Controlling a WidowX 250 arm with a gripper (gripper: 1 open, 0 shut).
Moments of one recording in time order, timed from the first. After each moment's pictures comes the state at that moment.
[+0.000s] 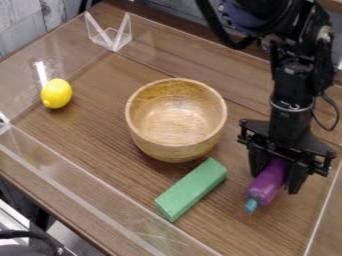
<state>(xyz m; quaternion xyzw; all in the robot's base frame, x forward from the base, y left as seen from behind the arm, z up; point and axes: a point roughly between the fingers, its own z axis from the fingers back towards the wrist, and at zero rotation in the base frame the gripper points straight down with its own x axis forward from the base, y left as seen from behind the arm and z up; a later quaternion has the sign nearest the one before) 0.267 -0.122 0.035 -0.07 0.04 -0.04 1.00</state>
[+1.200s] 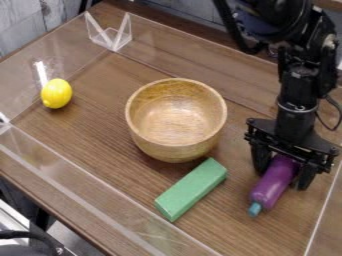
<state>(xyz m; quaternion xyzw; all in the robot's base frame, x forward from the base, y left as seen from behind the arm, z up) 0.288 -0.120 0.022 -0.06 0.03 -0.04 1.00</state>
